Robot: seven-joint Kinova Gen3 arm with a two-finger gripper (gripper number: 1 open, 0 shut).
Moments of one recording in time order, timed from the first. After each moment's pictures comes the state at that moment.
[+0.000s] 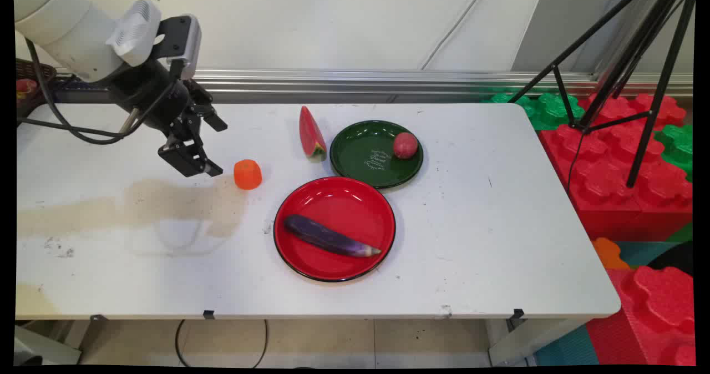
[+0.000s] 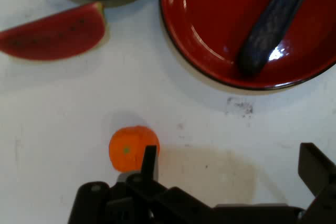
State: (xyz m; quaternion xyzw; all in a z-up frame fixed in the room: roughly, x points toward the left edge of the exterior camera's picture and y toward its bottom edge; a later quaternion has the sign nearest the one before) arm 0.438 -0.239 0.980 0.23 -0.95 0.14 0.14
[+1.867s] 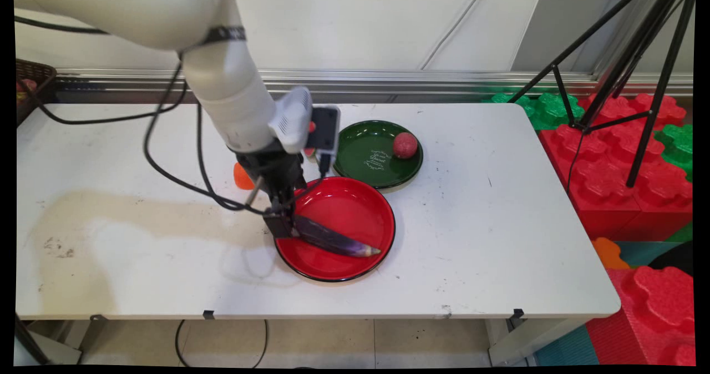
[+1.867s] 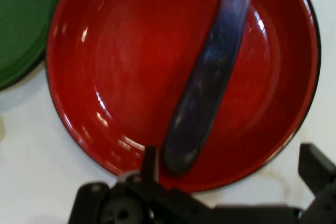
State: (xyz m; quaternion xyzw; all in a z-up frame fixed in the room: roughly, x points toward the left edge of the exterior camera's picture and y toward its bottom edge) arm 0.265 -0.276 0.907 0.16 -0.98 0.08 0.06
